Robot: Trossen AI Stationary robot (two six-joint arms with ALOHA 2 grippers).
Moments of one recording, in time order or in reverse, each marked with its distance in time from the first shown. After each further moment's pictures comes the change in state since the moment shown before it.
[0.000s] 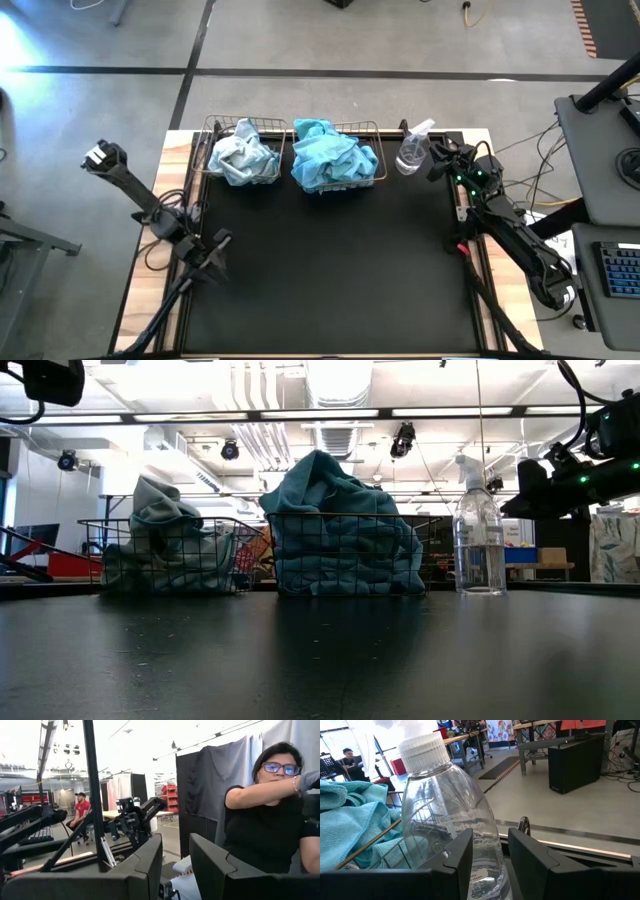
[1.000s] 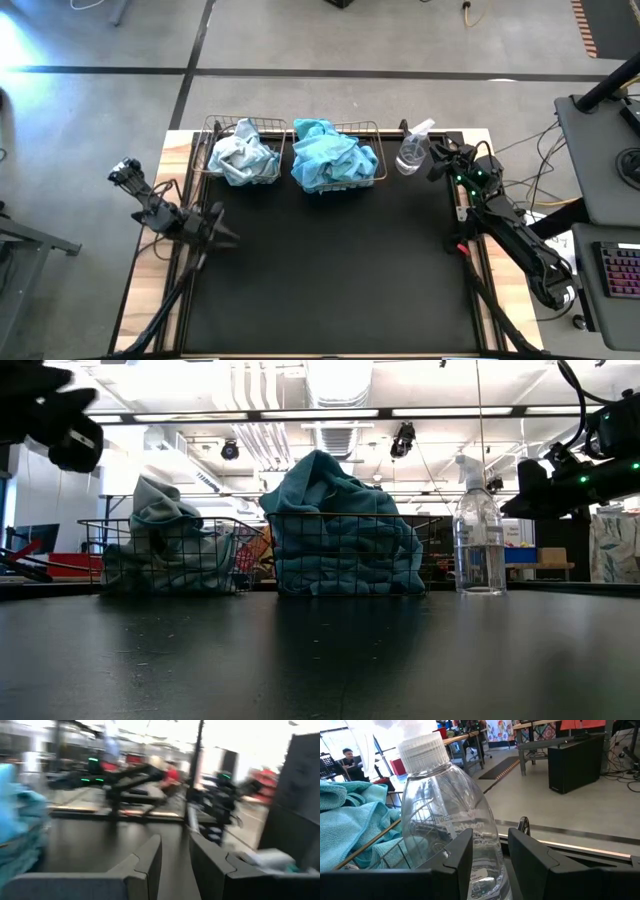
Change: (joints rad) left arm 0.002 -0.659 0.000 -0.824 -0.501 -0.144; right arm 0.000 0.000 0.000 0.000 0.001 0.000
